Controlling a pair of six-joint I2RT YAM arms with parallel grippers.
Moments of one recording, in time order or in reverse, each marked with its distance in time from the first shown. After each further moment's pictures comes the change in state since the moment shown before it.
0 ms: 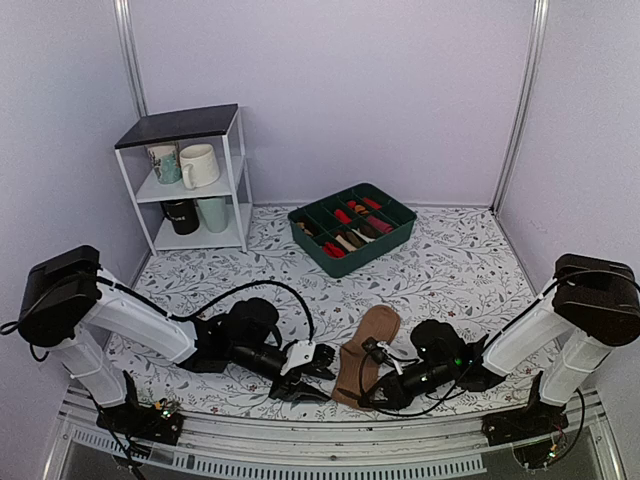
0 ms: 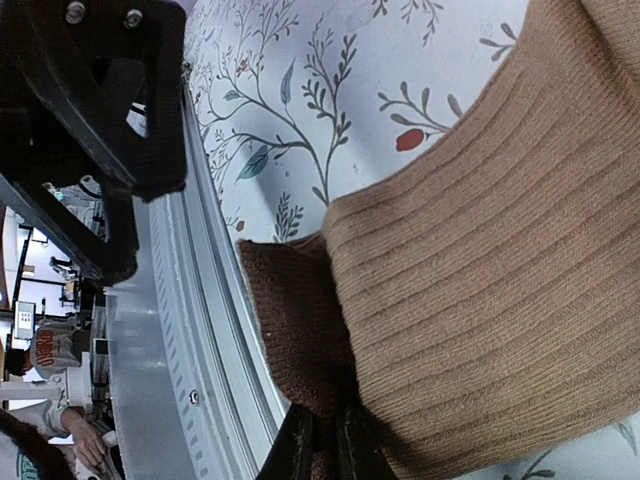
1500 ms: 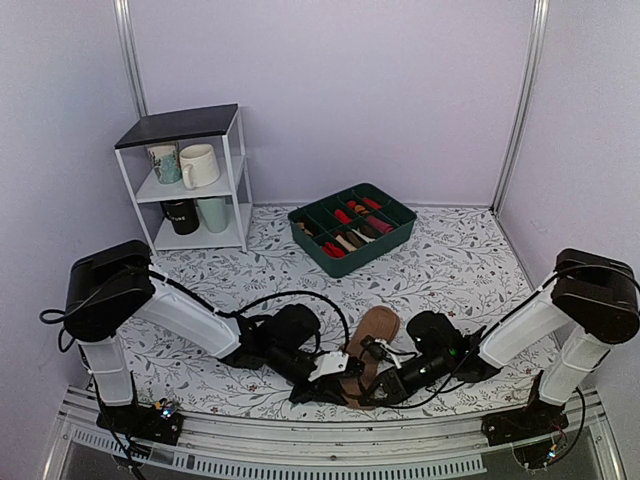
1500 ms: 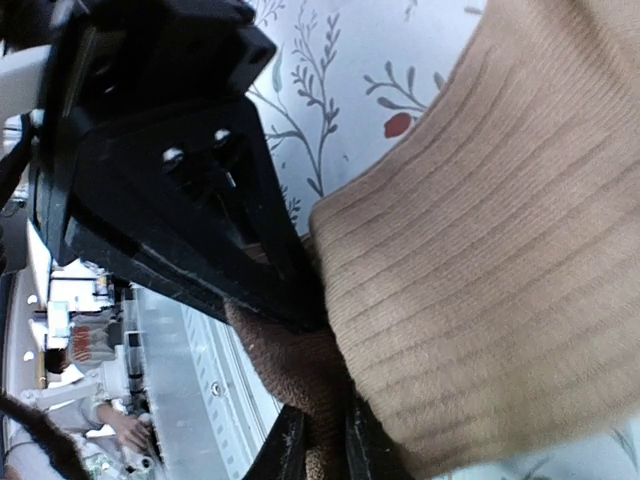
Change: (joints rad) left arm -0.027 0.262 0.247 -0.238 0.032 0.051; right arm -0.066 0.029 0.059 -0.084 -0.145 0.039
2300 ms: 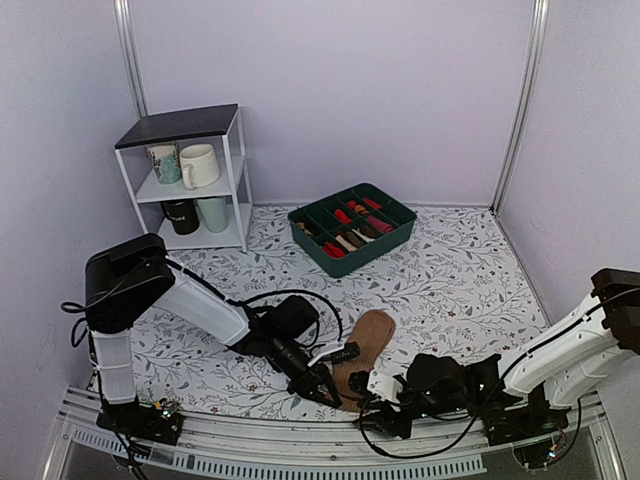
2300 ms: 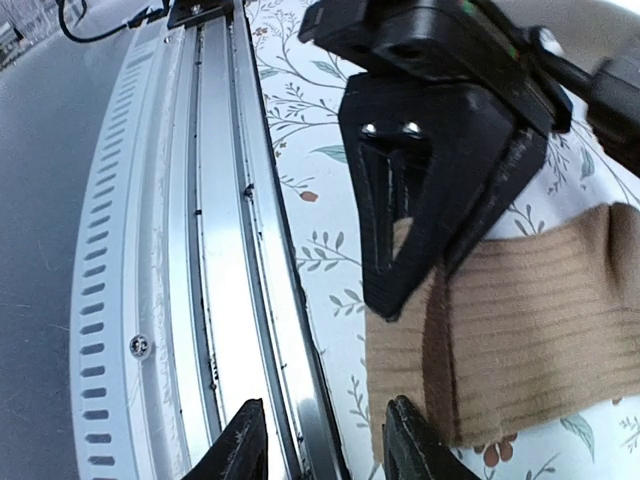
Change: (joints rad) left arm 0.099 0.095 0.065 -0.111 0.288 -0.364; right arm 0.394 -0.237 -0.037 -0.095 0.630 -0.545
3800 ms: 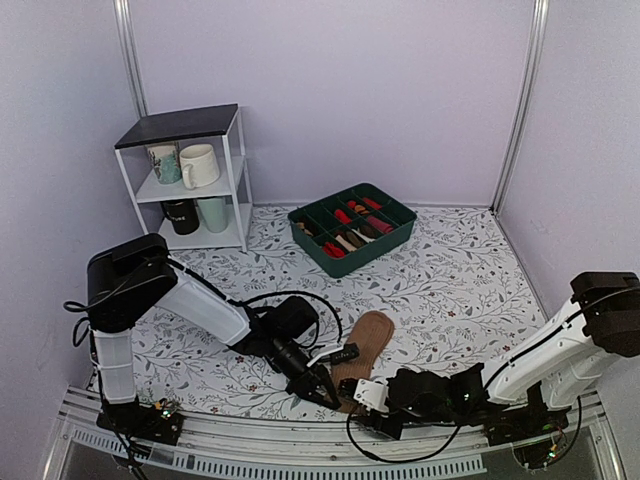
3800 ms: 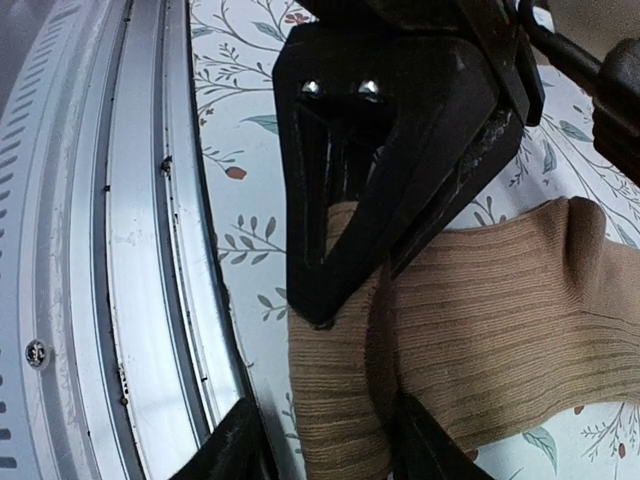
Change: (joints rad) left arm 0.005 0.013 0.002 -0.004 0.039 -0.005; right arm 0.069 0.131 0.077 -0.045 0.240 -0.086
